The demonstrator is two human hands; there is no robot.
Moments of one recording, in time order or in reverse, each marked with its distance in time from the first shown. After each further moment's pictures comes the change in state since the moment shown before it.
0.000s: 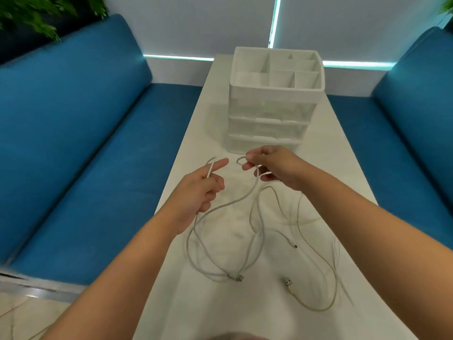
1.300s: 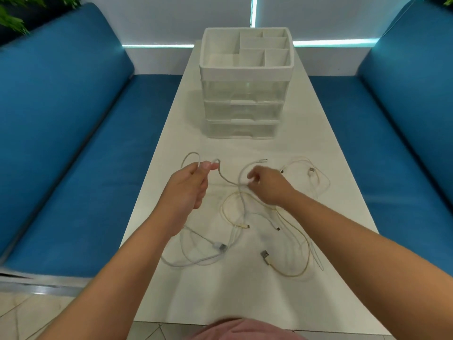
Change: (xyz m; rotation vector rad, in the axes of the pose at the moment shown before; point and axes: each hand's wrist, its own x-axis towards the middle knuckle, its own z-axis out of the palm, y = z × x) left_hand -0.025 -0.016 0.048 0.022 0.118 0.057; right_hand -0.029 0.099 -0.007 -0.668 0.184 -0.040
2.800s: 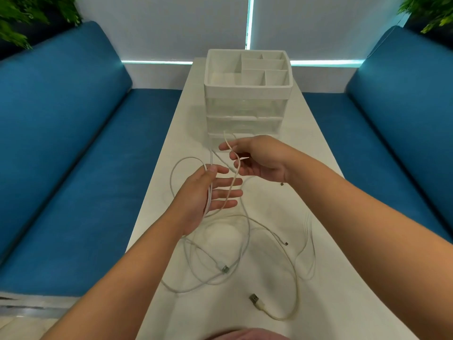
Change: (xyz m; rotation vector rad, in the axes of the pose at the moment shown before) left_hand 0.018 0.010 0.002 -0.222 -0.200 -0.086; right_hand -0.004 -0.101 -0.074 0.940 -0.278 0.102
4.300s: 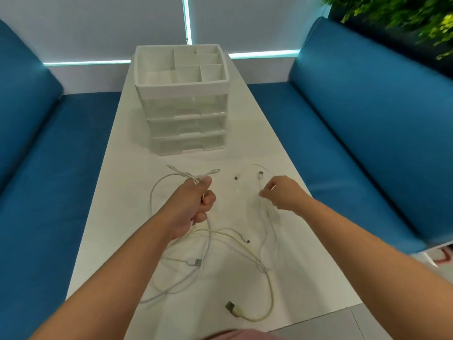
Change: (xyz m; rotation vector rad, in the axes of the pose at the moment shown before) left_hand 0.041 -0.029 0.055 0.307 -0.140 -0.194; right_hand -0.051 0.118 -0.125 -0.712 0.581 0.269
